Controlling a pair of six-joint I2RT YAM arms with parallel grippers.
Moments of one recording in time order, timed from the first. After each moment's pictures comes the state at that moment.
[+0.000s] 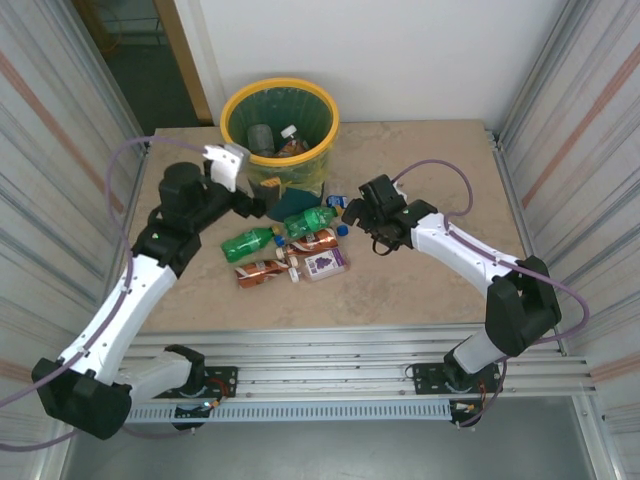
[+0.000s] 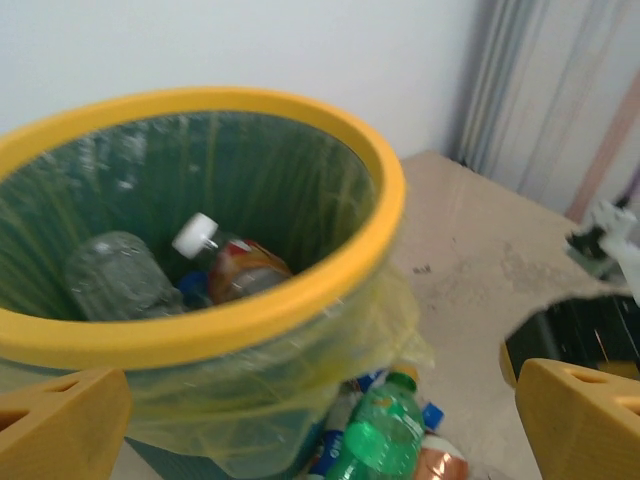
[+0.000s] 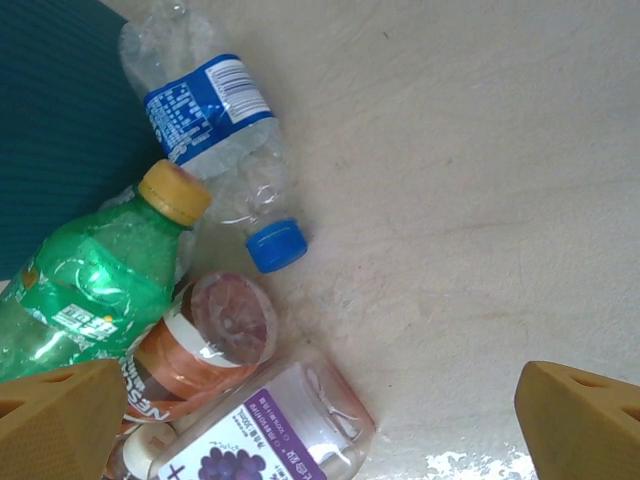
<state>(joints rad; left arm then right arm) -0.39 1.09 1.05 -0.18 0.23 0.08 0.58 1.53 1.16 -0.59 0.16 0.98</state>
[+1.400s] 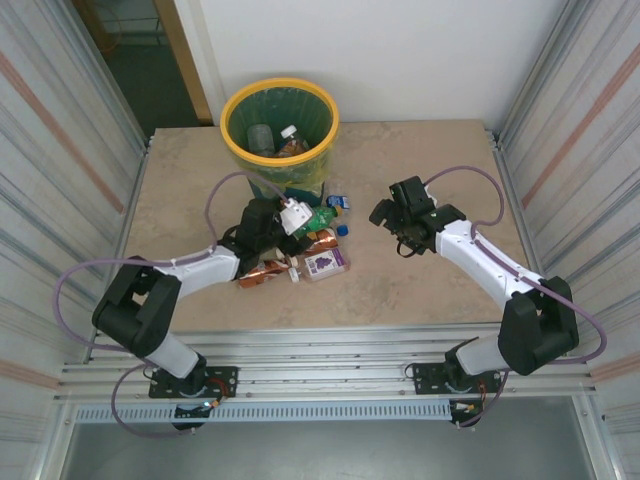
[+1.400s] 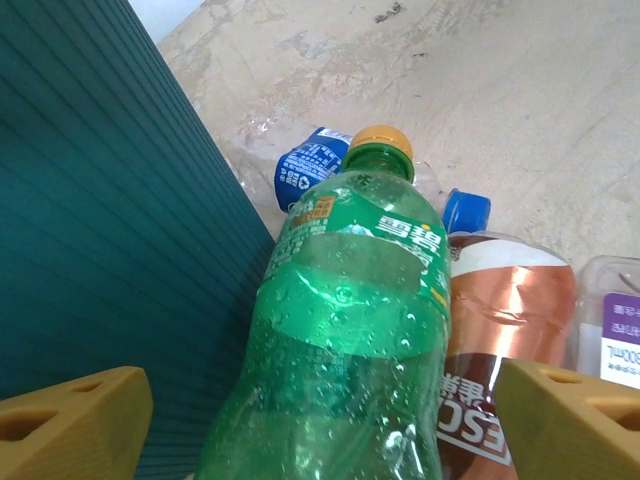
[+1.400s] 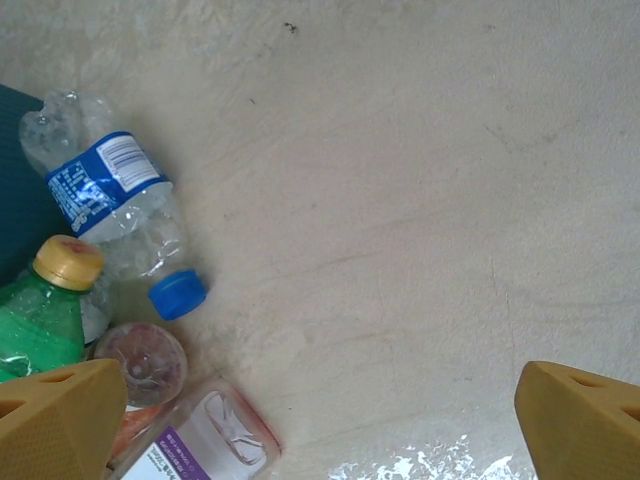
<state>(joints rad) -0.55 1.57 0.79 0.28 0.10 0.44 0.44 1.40 1.05 -0.64 0.16 0.96</state>
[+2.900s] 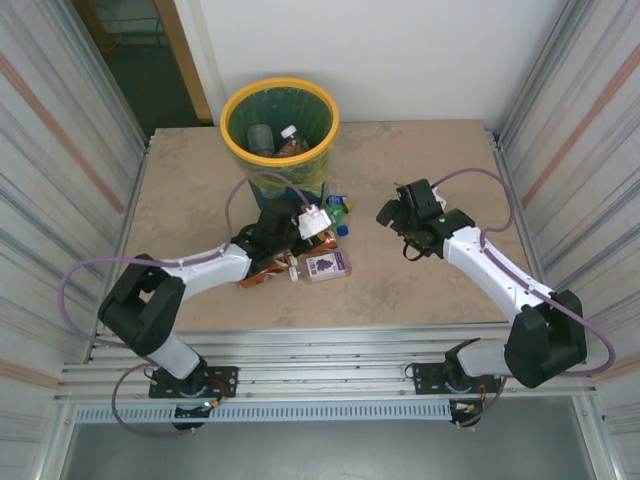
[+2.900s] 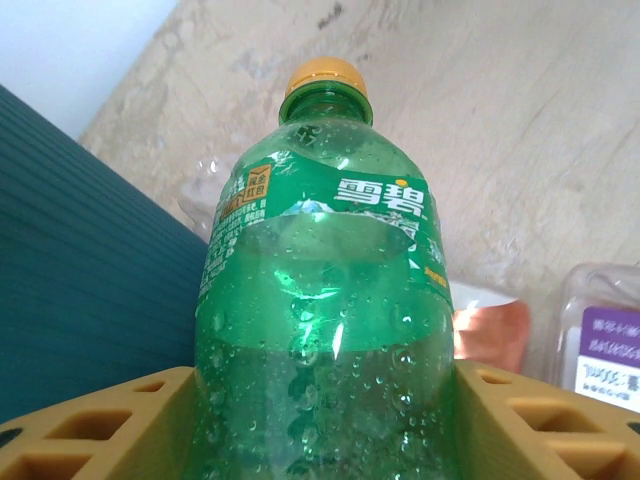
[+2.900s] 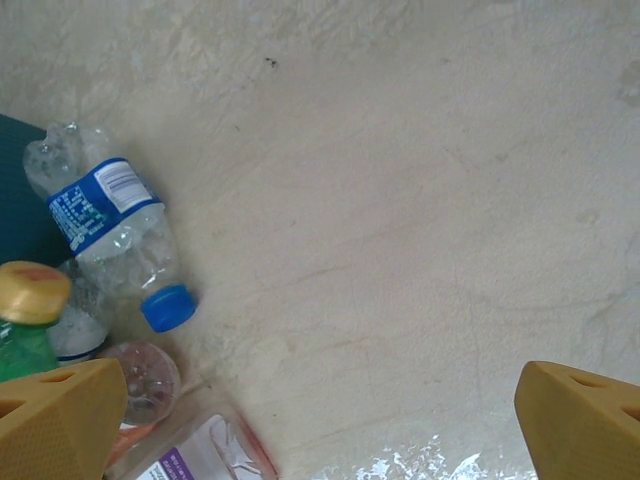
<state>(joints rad) -0.67 1.57 0.86 0.18 0.02 0.56 0.43 1.33 1.02 -0.65 0.20 0.96</state>
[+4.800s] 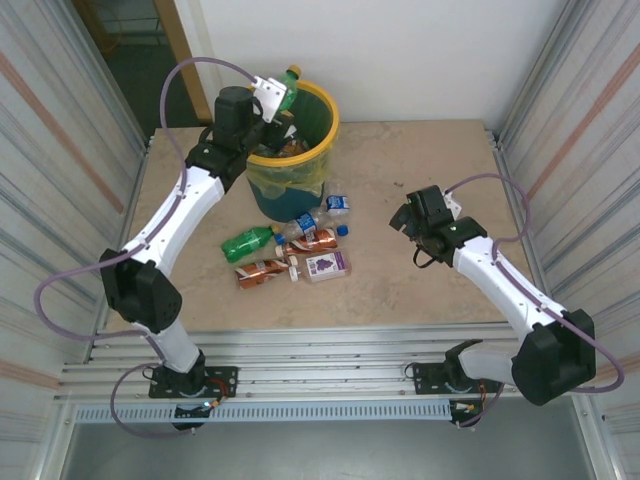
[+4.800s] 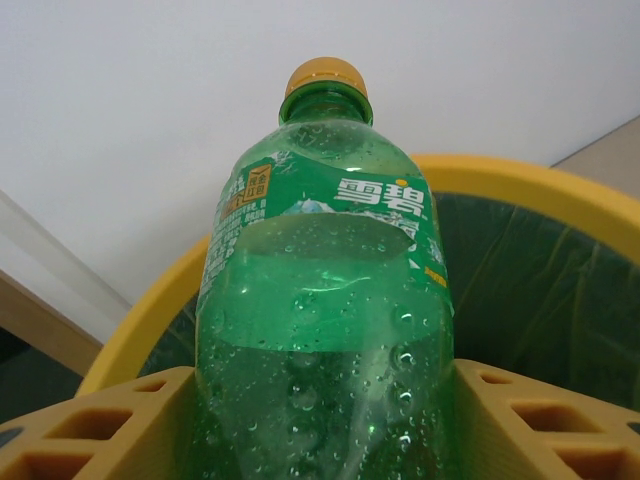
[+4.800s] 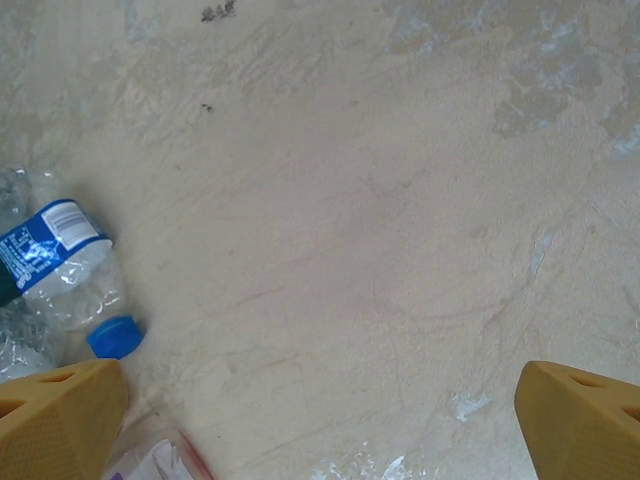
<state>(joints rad) -0.41 1.72 1.74 -0.31 -0.13 0.30 0.40 1.24 0.97 -0.71 0.29 0.96</state>
